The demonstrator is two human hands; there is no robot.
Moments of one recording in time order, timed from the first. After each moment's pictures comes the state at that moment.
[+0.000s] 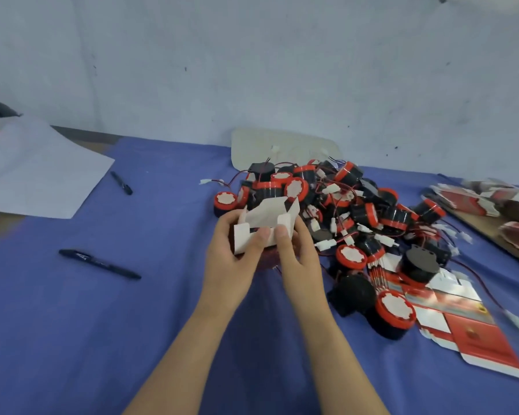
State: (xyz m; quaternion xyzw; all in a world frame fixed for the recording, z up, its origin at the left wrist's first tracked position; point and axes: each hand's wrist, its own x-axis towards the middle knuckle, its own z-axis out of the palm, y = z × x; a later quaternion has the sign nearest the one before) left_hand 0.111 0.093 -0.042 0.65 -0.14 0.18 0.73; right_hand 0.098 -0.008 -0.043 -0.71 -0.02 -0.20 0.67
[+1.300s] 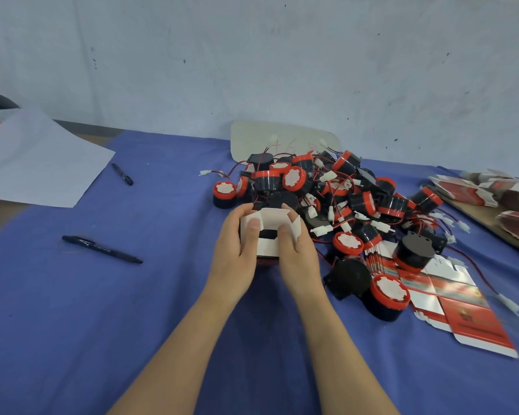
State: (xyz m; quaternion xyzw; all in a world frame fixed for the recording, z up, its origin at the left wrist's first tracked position) left_hand 0.106 0.088 -0.054 0.73 -0.14 0.16 0.65; right_hand 0.105 -0.017 -0.061 -0.77 0.01 -0.22 0.59
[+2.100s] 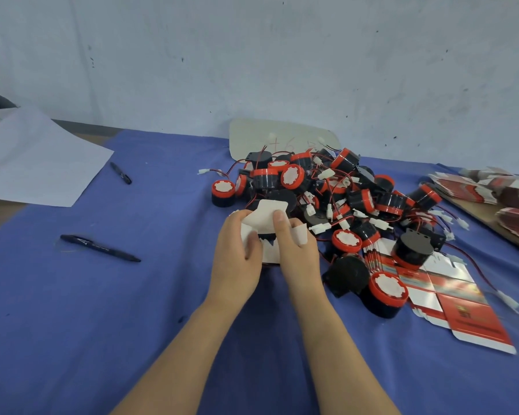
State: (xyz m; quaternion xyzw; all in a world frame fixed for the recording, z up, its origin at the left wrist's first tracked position) left_hand 0.102 0.083 -0.062 0.76 -0.13 0.20 0.60; right_hand 0.099 -0.012 -0.051 -0.73 0.06 -0.22 0.65
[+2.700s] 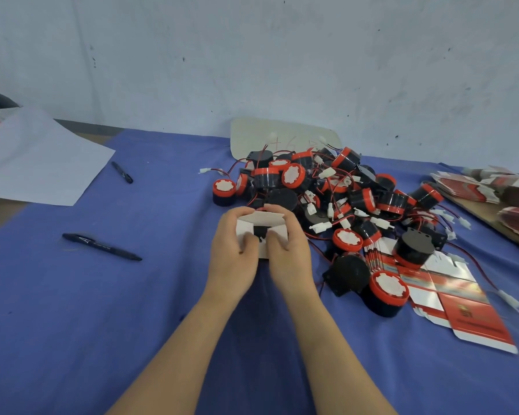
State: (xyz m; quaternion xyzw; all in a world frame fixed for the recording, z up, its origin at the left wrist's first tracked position) left_hand 0.106 0.086 -0.061 0.74 -0.11 0.20 0.63; right_hand 0.098 -0.005 -0.057 -0.74 -0.03 -0.22 0.64
